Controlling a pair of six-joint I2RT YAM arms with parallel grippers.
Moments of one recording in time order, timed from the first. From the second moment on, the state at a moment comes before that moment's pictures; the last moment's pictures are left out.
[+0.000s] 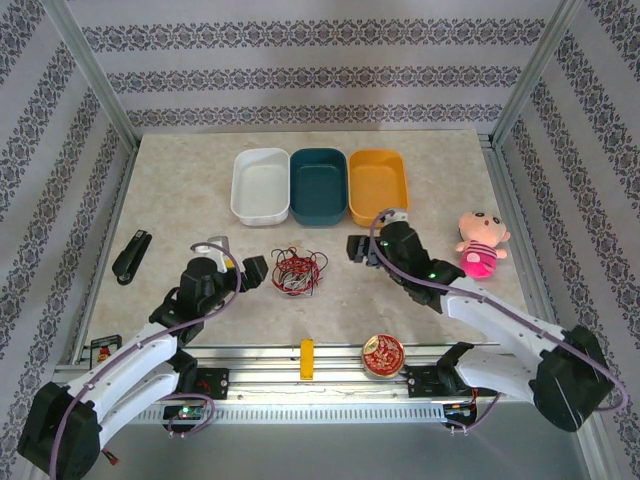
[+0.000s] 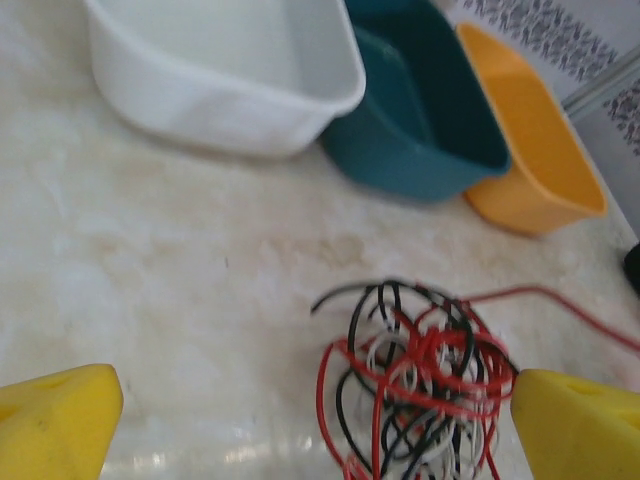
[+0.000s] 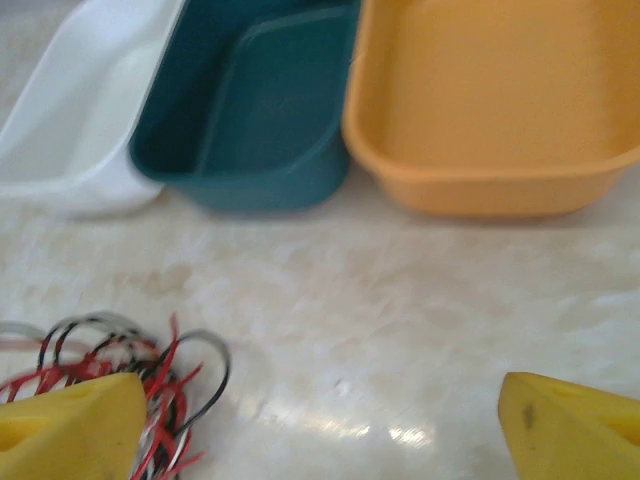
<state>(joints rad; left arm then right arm) -0.44 0.78 0.25 0.07 -0.01 -0.63 0.66 1.12 0.67 -0.21 0.19 0.58</state>
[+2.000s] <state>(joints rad) -0.59 1.30 0.25 0.50 0.03 -0.71 0.82 1.63 0.92 -0.21 -0.16 0.79</state>
